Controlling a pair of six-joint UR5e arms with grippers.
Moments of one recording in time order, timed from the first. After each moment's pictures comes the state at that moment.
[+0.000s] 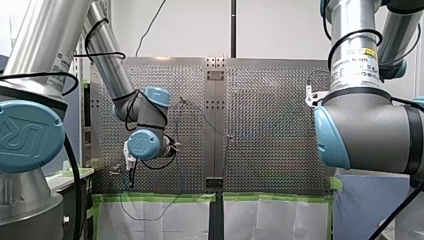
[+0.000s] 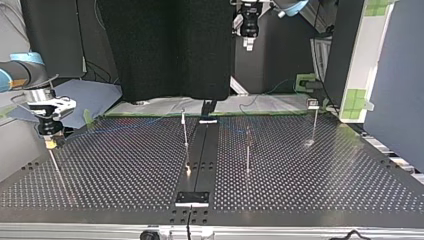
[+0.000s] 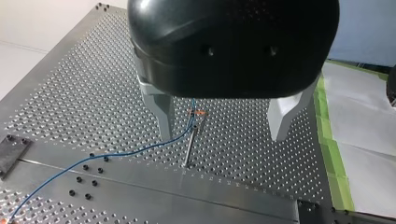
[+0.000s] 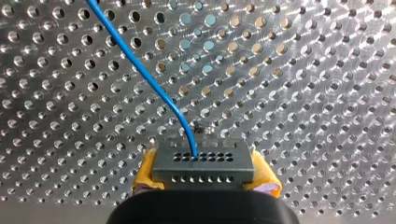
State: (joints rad) left arm -0.74 -1.83 -2.42 -2.21 -2.23 -1.83; right arm 1.47 -1.08 1.49 -0.41 1.05 1.54
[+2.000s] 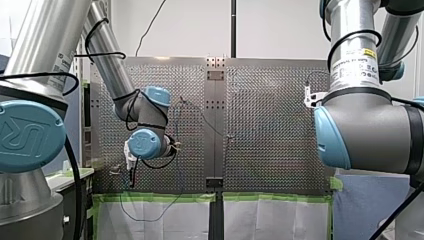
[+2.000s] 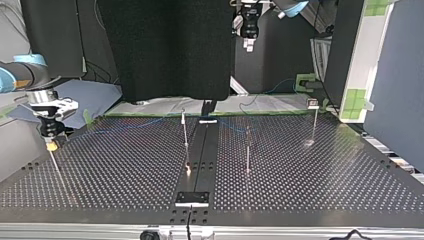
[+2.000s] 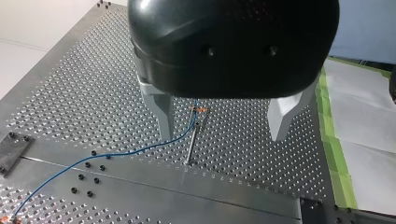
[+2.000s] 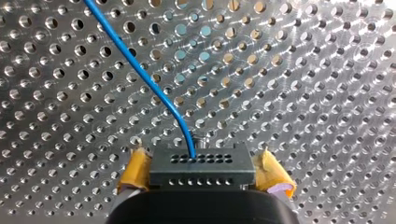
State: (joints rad) left arm -0.73 -1.83 -2.41 -2.22 -2.23 -1.83; right arm 1.48 -1.07 1.49 -0.46 1.05 1.55
